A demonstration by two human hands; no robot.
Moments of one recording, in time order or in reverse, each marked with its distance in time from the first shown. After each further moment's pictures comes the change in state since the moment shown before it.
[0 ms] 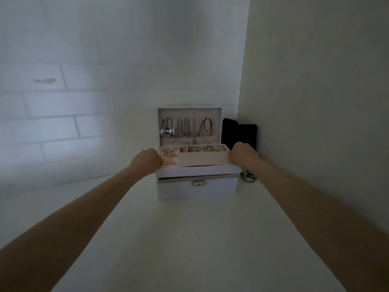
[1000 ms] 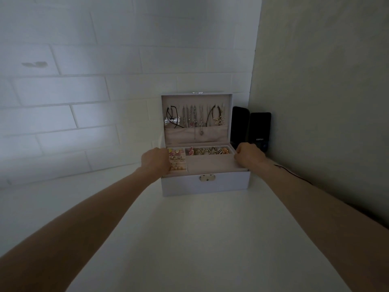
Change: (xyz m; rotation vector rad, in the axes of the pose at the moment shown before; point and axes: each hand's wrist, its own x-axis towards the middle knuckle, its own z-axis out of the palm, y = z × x) left_hand 0.012 0.004 0.038 0.454 0.067 0.026; right_hand 0.039 0.026 0.054 -0.101 0.025 0.014
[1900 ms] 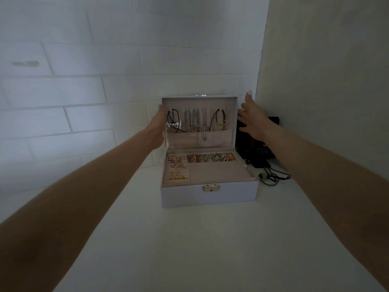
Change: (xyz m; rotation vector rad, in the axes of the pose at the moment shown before) left_hand 0.076 -0.001 -0.053 -1.604 -0.159 -0.155; right_hand 0.055 -0.043 -0.073 1.213 -0.167 -0.016
